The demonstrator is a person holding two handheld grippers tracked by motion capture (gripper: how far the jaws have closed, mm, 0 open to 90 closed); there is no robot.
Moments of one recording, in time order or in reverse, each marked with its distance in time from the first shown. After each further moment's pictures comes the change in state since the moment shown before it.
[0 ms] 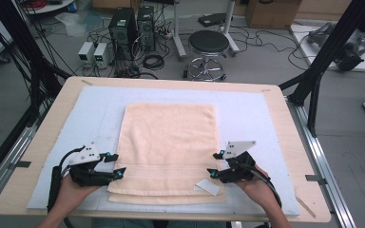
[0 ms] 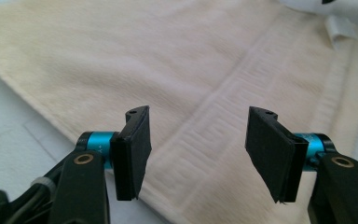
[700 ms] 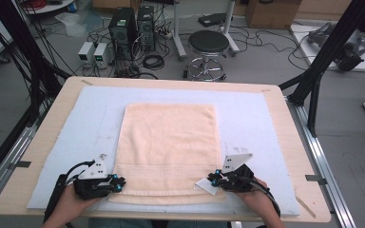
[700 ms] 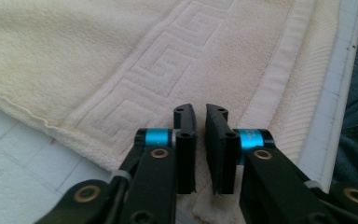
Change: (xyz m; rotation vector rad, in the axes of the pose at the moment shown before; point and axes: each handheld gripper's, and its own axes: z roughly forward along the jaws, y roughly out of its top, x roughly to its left) left arm -0.014 -0.018 0.010 0.174 -0.080 0.094; right arm 0.016 -0.023 0.011 0.043 0.087 -0.011
